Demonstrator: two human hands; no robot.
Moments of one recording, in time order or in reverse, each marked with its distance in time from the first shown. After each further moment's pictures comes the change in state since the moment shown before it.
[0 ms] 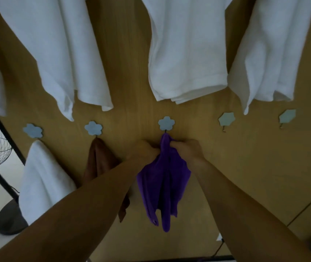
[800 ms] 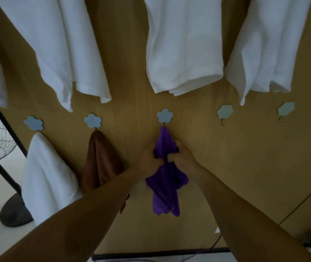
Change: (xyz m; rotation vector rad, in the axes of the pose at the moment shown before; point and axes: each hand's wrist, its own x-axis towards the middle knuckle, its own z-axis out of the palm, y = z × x) left_hand -0.037 -0.022 0.030 -0.202 -0.046 0.239; right_hand -0.030 0.033 0.002 0.069 -0.323 -0.218
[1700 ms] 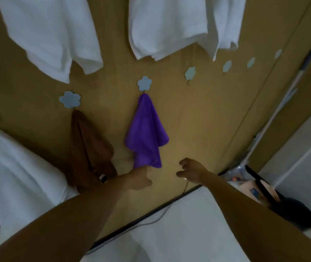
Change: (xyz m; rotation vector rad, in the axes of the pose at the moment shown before) left_hand -0.068 -0.124 0.019 0.491 -0.730 0.019; right_hand -0.139 0.093 0.026 -0.604 0.274 0.591
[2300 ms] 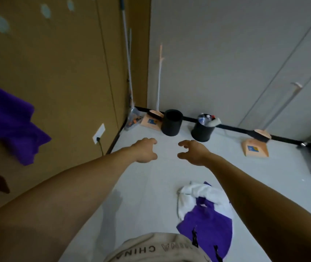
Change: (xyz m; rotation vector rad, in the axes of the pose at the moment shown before) left_hand -0.159 0.209 0.202 0.460 -0.481 0.690; right_hand -0.368 0.210 0.049 0.113 0.428 0.571
